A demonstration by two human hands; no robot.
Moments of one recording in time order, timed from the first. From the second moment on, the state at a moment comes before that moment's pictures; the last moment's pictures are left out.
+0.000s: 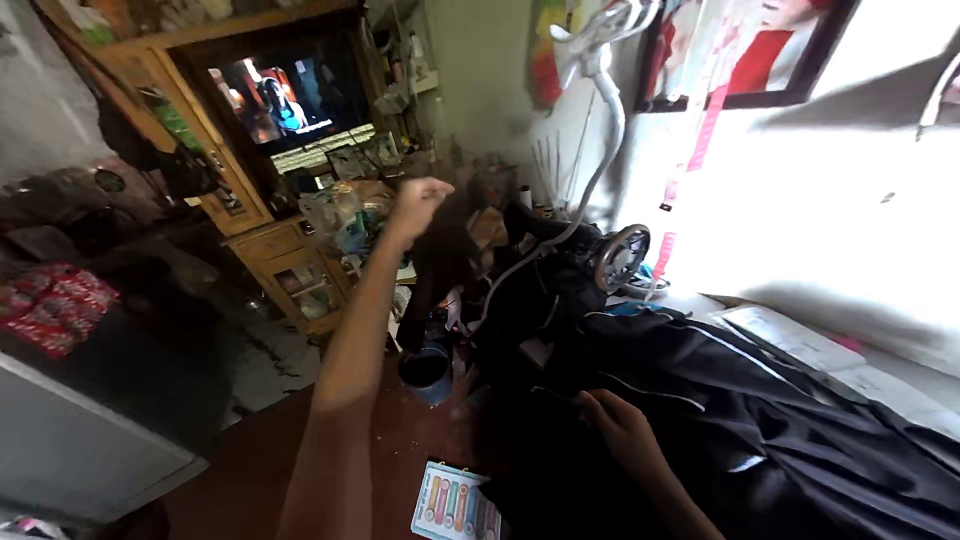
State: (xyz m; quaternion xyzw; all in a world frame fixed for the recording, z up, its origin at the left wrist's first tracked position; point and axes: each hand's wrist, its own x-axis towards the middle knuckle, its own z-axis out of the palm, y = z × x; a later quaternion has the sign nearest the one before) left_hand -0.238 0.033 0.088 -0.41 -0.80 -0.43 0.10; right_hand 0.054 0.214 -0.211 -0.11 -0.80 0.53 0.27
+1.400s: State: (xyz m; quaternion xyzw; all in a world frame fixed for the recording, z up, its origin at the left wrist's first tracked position) left_hand 0.033 -0.032 -0.007 -0.72 -0.50 -0.41 -0.23; right_hand 0.254 0.183 0.061 0.09 -0.91 0.32 0.24
